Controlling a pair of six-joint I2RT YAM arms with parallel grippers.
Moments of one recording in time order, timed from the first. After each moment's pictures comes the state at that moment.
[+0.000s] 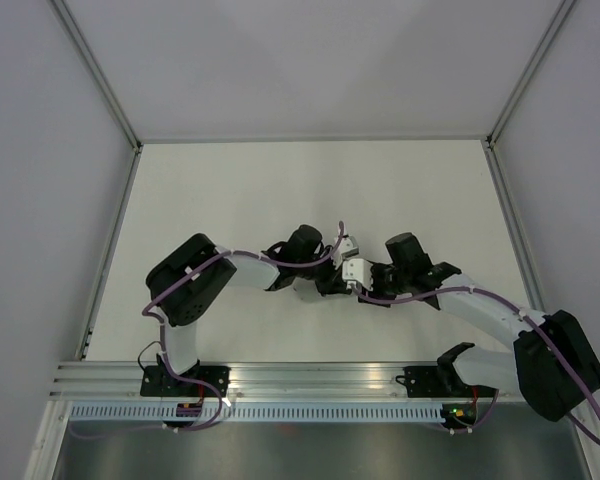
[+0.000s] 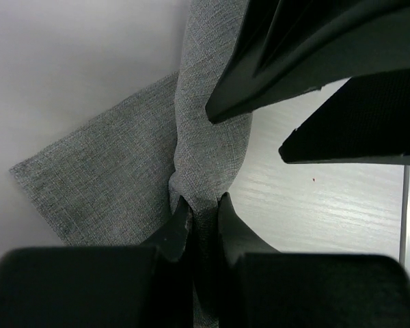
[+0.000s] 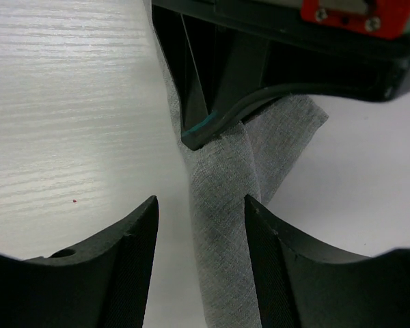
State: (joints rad) left arm -0.83 1.90 0.90 0.39 0.60 0.04; right arm 0.51 1.19 0.56 -0.31 -0.47 -0.91
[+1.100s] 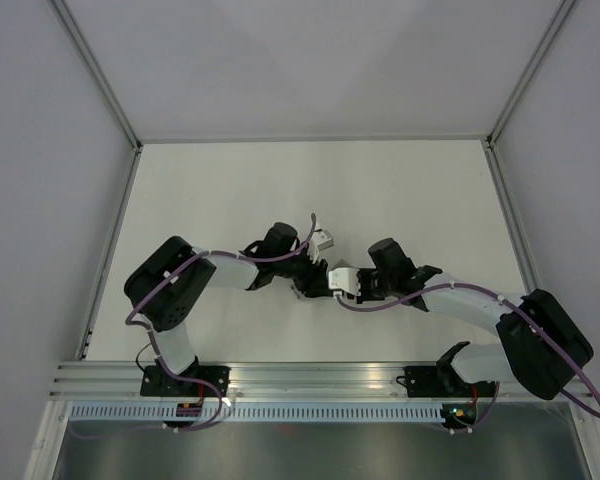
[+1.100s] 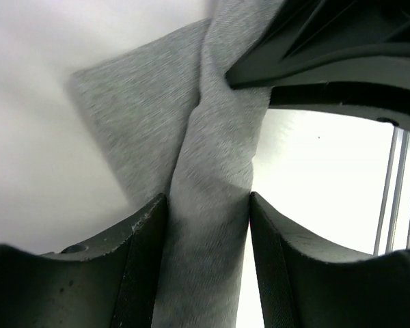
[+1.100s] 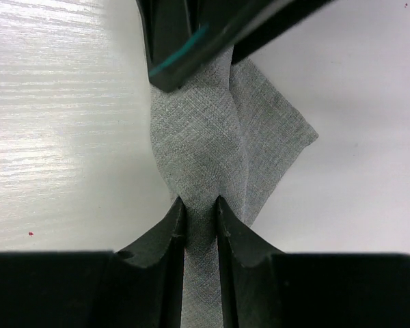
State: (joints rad) left arm -0.72 1.81 0.80 0.34 0.66 -0.03; right arm 0.63 1.31 0.54 -0.14 -0.30 -0.96
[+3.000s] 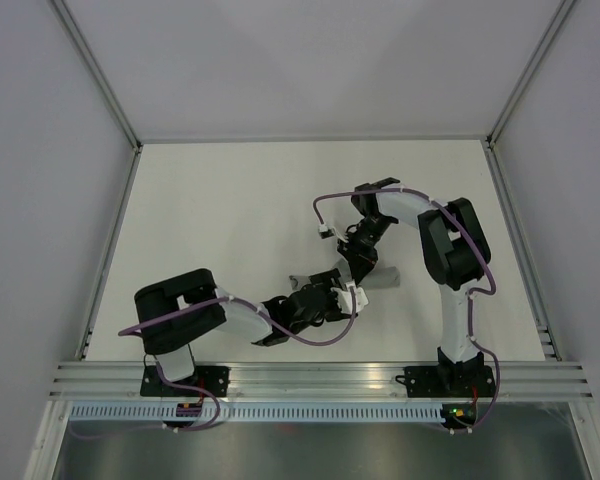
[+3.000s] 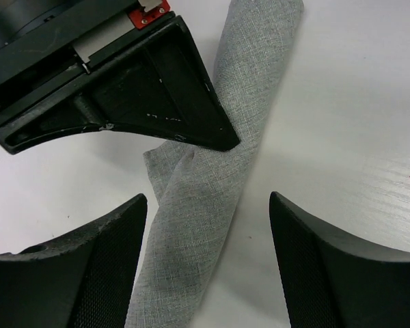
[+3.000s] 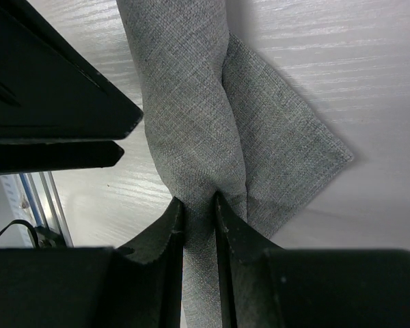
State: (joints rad) left arm -1.19 1.74 0.59 0.80 -0.30 0.43; right arm 0.41 2.12 1.49 -1.17 -0.66 -1.01
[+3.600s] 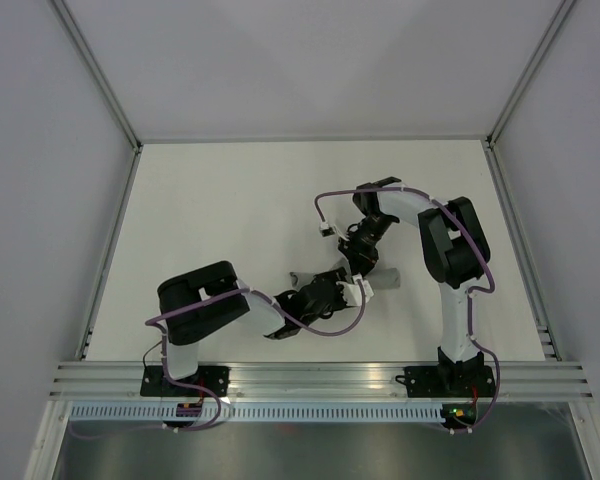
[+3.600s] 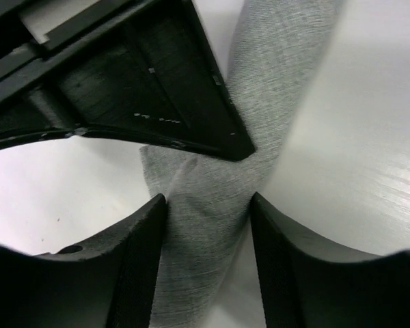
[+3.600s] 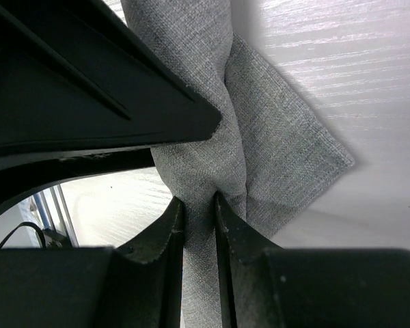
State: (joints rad) left arm -1.15 1.88 0.68 0.81 -0.33 0.45; right arm 0.39 2.13 1.50 -1.18 -0.67 -0.99
